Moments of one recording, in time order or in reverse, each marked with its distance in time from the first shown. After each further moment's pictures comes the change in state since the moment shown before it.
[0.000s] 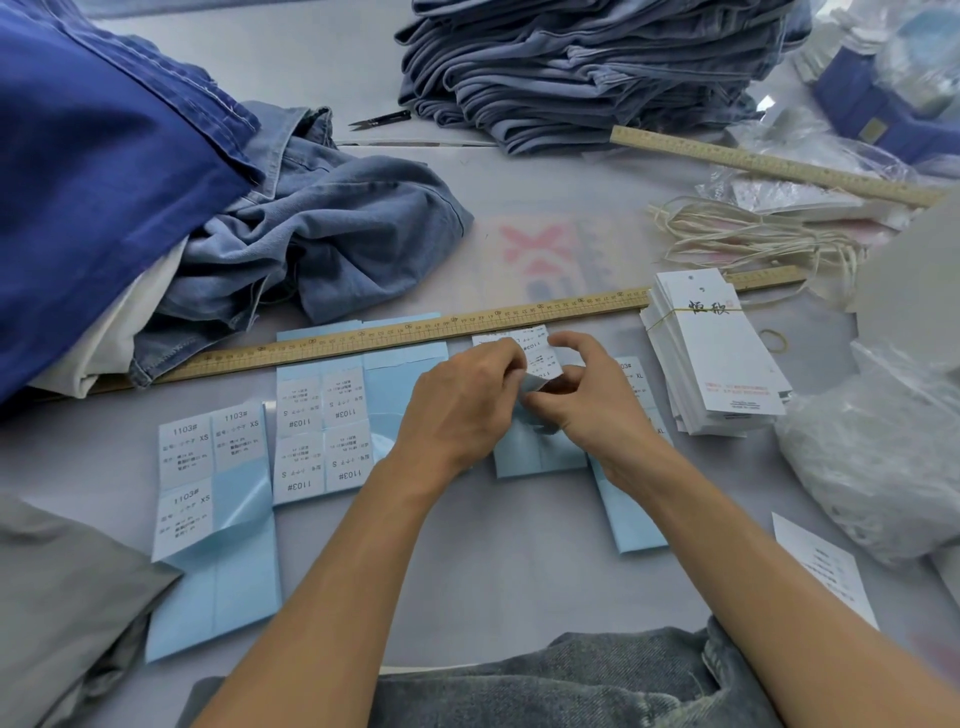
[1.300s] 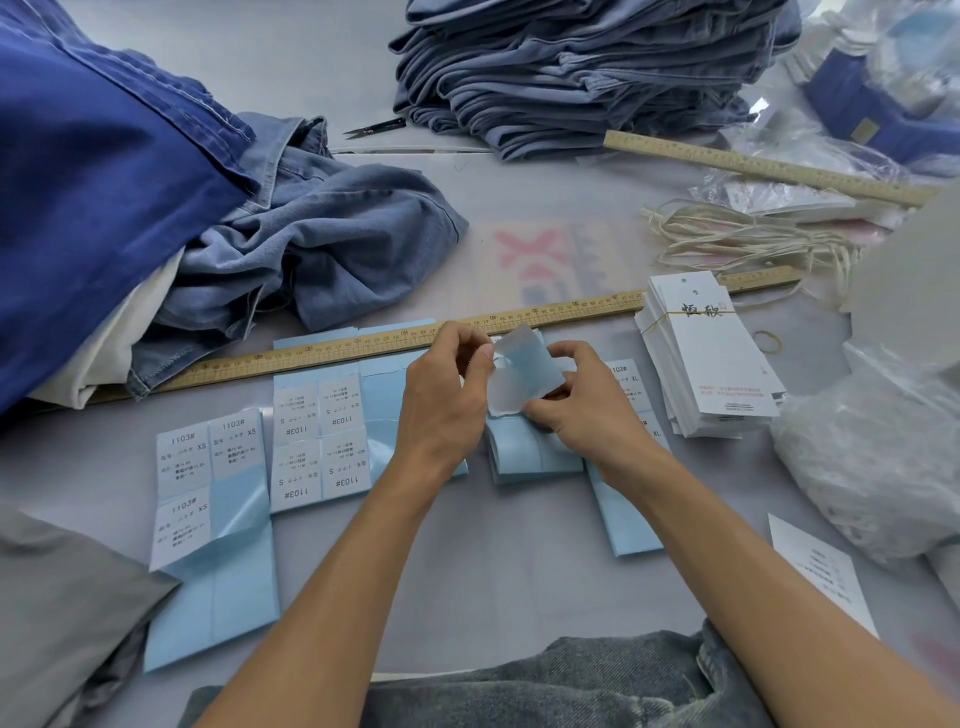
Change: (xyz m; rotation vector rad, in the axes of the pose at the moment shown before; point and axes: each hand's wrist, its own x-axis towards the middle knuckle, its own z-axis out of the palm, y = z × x) left_hand 0.002 -0.006 0.008 -0.507 0.274 -0.239; right_hand 0.008 0.006 -0.001 -0.165 0.005 0.013
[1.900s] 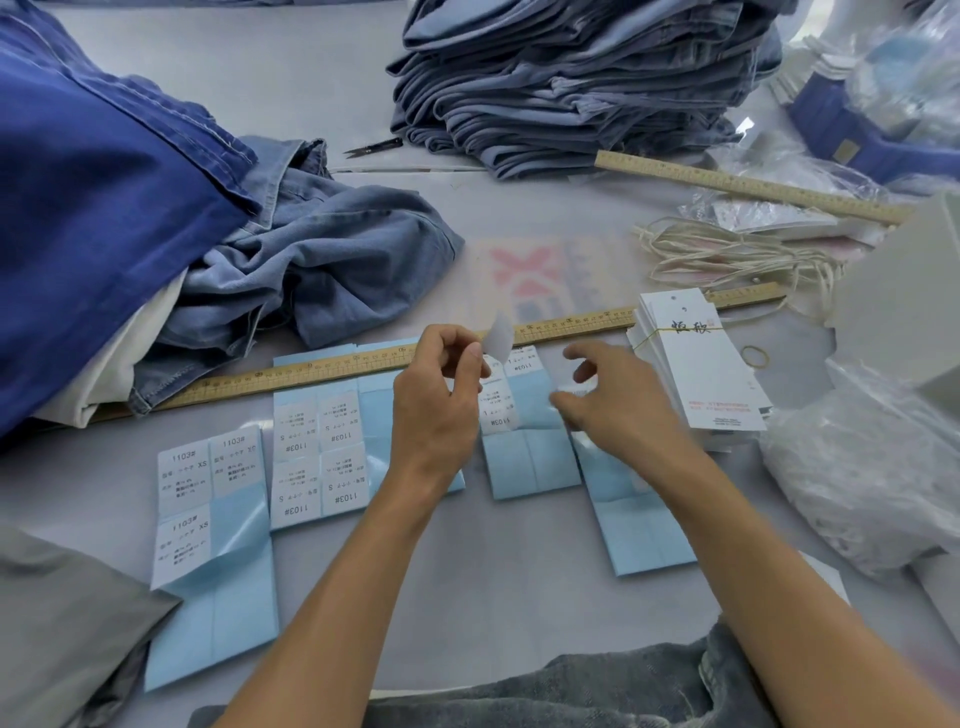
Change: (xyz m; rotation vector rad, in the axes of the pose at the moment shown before) left_hand -0.002 0.007 -0.004 -0.137 0.073 0.024; right_hand -0.013 -0.030 -0.034 -0.415 0.128 -0.107
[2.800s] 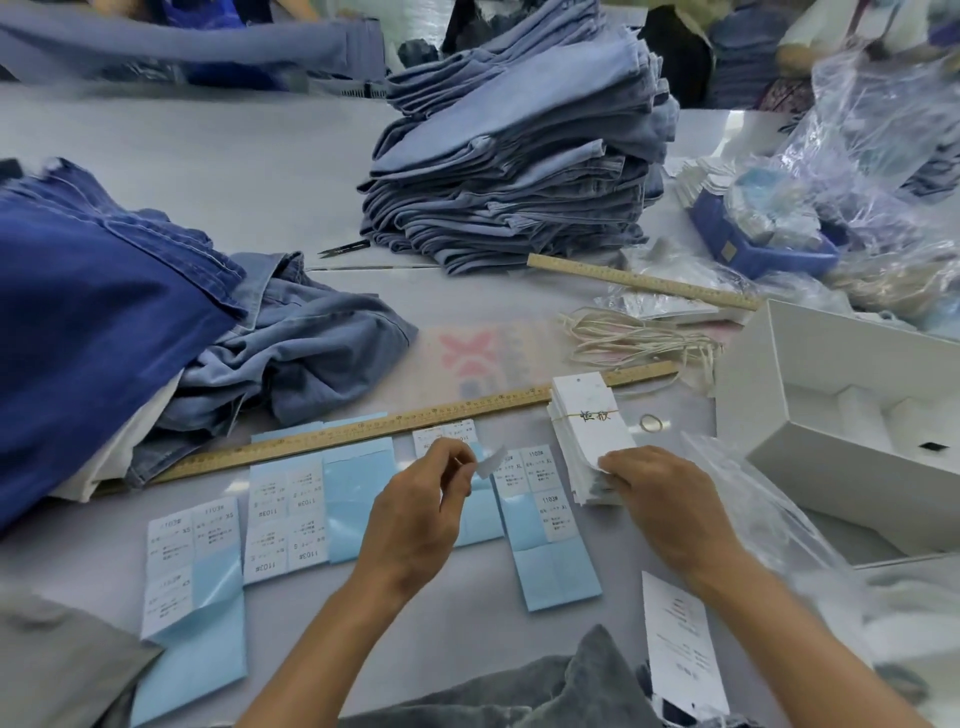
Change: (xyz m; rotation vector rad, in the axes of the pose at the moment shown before) left_hand -0.044 0.063 0.000 0.324 -0.258 0.195; right_hand -0.056 0.077 -0.101 -0.527 0.218 -0.351
